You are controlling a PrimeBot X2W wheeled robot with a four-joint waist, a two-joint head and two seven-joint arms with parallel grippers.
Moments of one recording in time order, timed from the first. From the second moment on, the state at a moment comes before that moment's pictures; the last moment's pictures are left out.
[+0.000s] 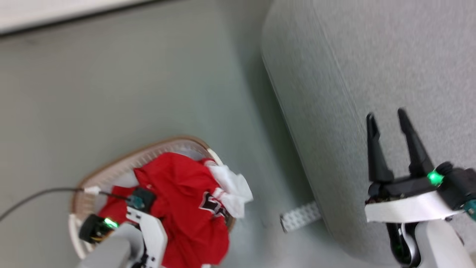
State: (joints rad) left arm -0.73 0.27 -1.04 1.15 -0.68 -0.13 -0.07; right arm -0.34 -0.05 0.13 0.12 0.33 0.13 -0.26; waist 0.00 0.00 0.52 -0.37
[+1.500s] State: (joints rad) left arm -0.54 0.41 -0.71 0.18 -0.71 0.10 -0.18; right arm -0.14 -0.05 0.27 0.22 0.32 0.13 -0.26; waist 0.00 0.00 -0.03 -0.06
